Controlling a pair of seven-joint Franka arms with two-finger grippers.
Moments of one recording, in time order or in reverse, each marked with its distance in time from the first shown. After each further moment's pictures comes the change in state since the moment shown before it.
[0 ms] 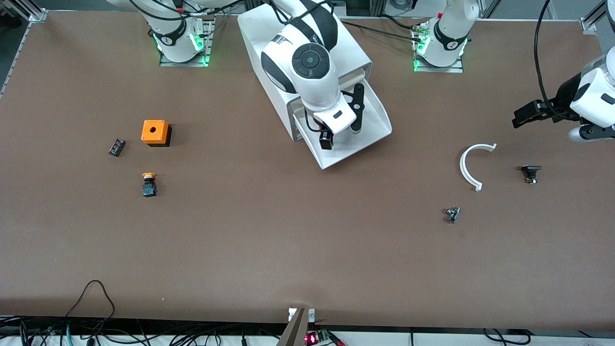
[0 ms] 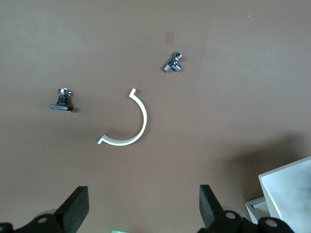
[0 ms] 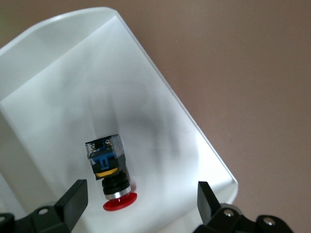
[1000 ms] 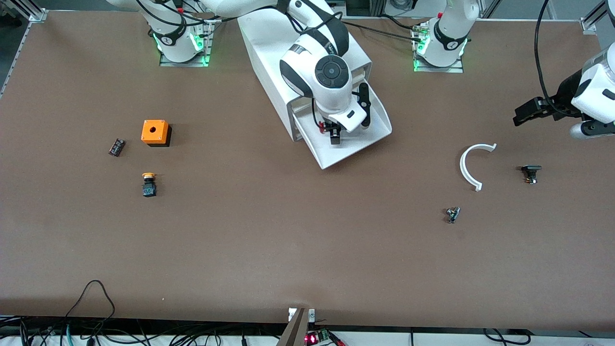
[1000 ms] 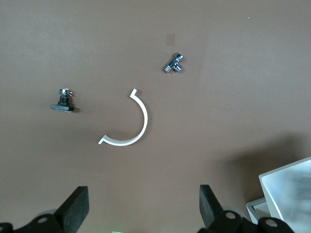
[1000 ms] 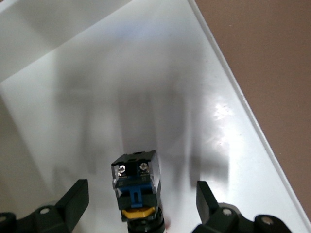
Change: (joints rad) left arm 0.002 -0.014 0.001 -0.009 0.000 0.007 0.000; right arm 0.053 0.068 0.001 0.004 0.000 -0.022 -0.073
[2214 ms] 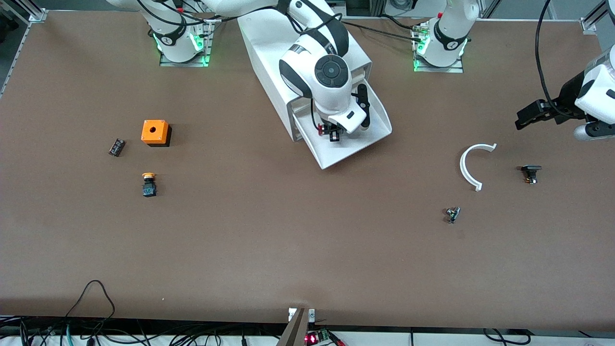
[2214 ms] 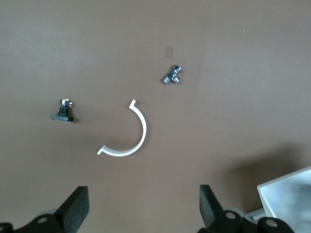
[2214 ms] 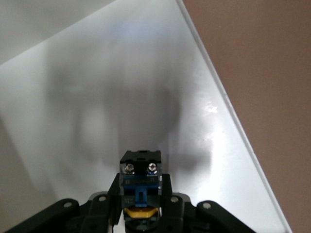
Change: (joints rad) left arm -0.002 0.006 0.001 -0.004 -0.002 0.064 0.000; right arm 0.027 0.000 -0.050 0.011 -0.001 0.019 -0.038
